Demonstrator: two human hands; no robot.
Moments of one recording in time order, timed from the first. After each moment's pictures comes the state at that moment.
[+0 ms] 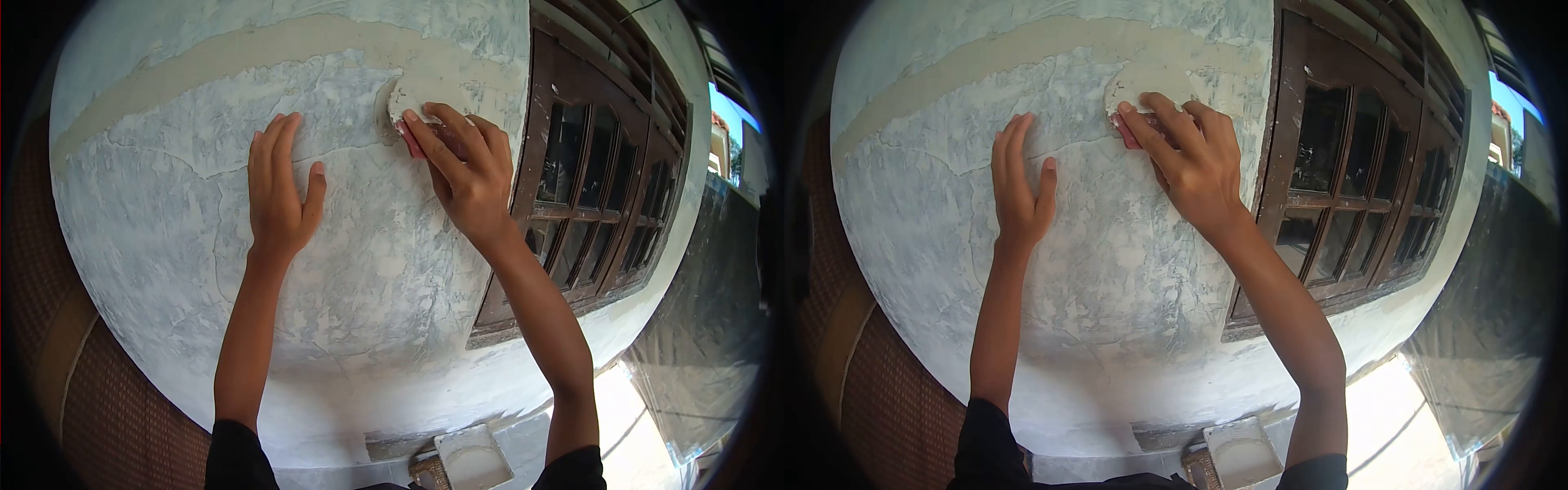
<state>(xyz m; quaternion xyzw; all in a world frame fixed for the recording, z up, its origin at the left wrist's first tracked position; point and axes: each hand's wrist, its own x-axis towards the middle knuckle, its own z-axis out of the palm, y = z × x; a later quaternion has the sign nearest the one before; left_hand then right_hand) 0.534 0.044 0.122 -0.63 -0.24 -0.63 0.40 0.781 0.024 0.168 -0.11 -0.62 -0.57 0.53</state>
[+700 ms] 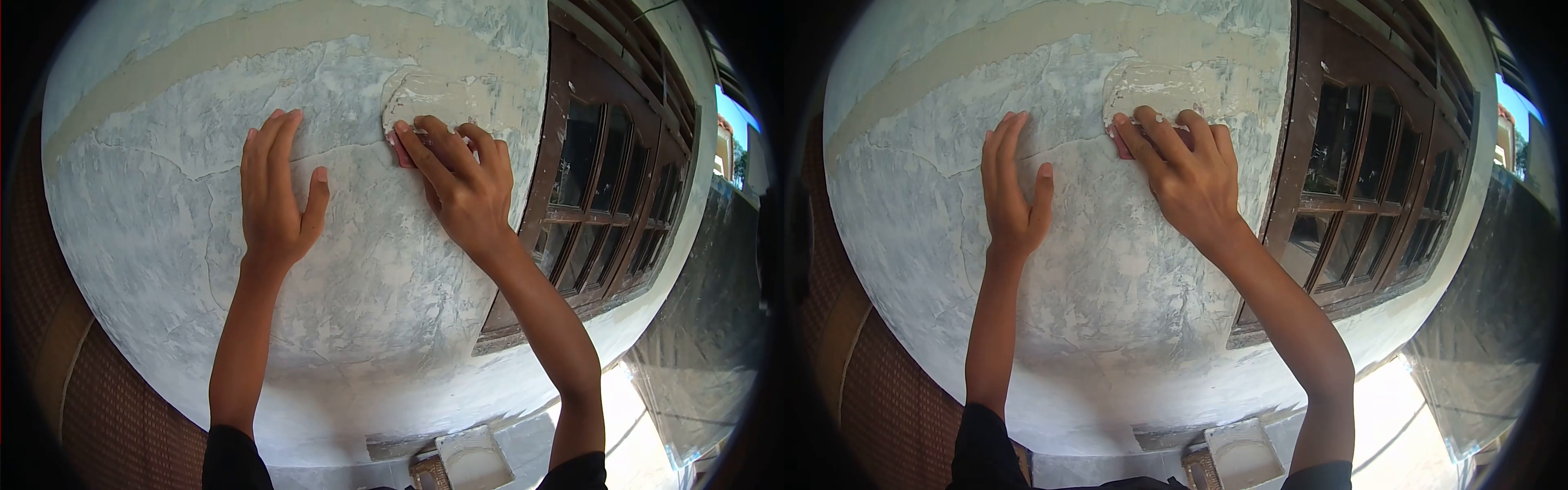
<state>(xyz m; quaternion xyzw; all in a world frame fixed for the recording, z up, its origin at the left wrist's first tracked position) 0.532 0.046 0.120 -0.64 -0.23 -0.61 0.41 0.774 0.046 0.153 -0.15 -0.62 -0.60 0.48</state>
